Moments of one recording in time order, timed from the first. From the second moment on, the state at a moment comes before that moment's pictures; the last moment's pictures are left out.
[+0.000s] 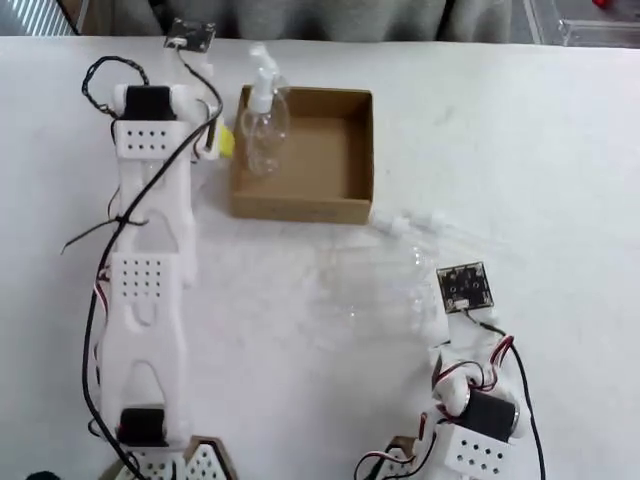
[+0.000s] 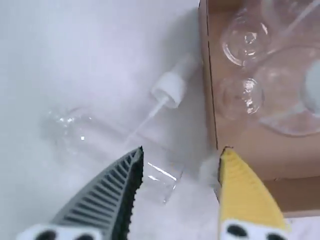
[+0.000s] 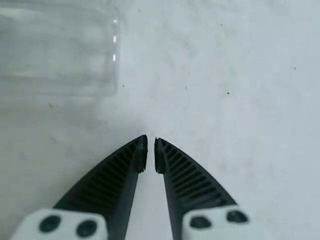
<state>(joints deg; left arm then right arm) -5.7 65.9 -91.2 102.3 -6.9 16.6 -102.5 96.6 72.3 30.1</state>
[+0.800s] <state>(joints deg) -7.9 67.0 -89.5 93.1 -15.4 16.8 -102.5 96.6 72.3 30.1</state>
